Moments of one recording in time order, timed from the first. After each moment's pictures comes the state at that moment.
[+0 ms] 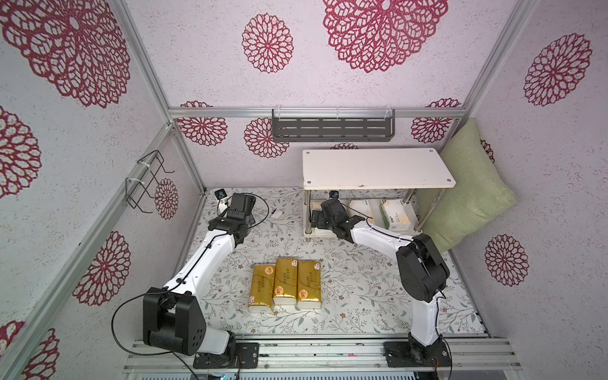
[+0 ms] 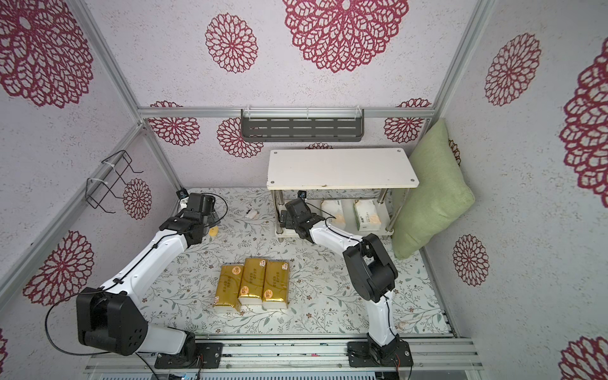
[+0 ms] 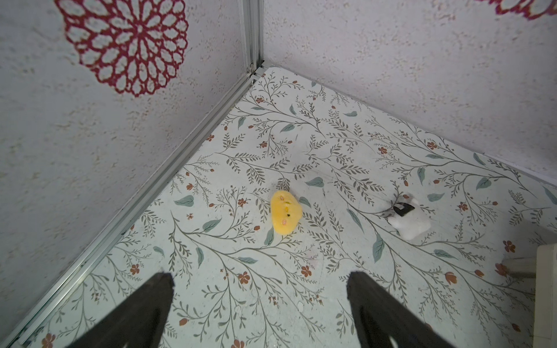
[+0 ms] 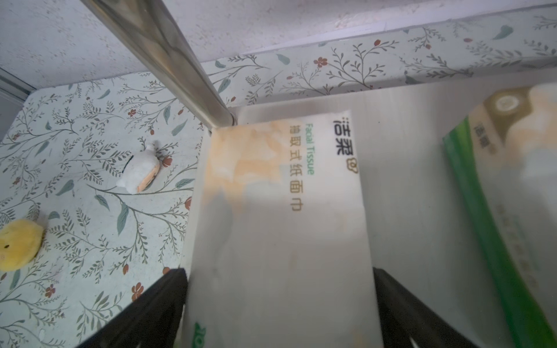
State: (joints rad) left arm -0.21 1.45 1.21 -0.60 -0.63 -0.58; right arm 0.65 1.97 1.47 -0.20 0.29 0.55
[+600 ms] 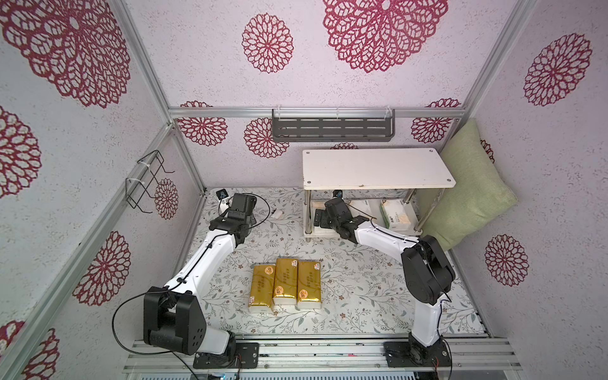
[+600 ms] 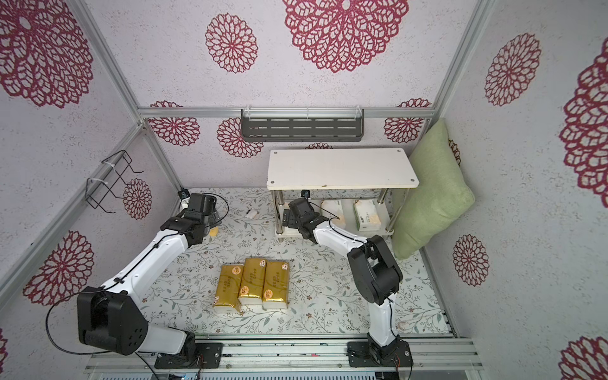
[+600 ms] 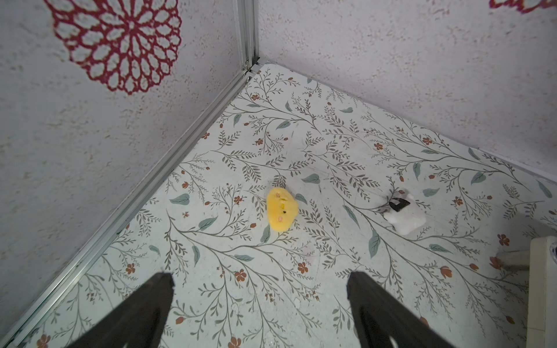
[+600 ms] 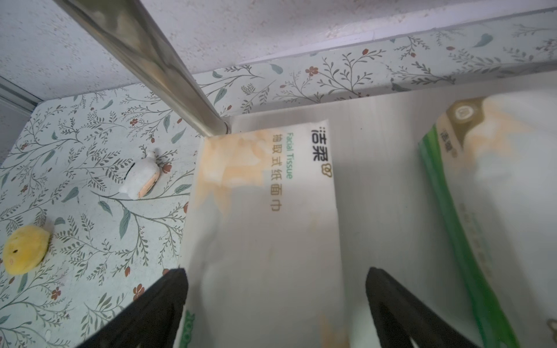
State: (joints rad) left arm -0.22 1.46 1.21 -0.60 -0.62 -0.58; right arm 0.63 1.92 1.42 -0.19 0.29 0.55
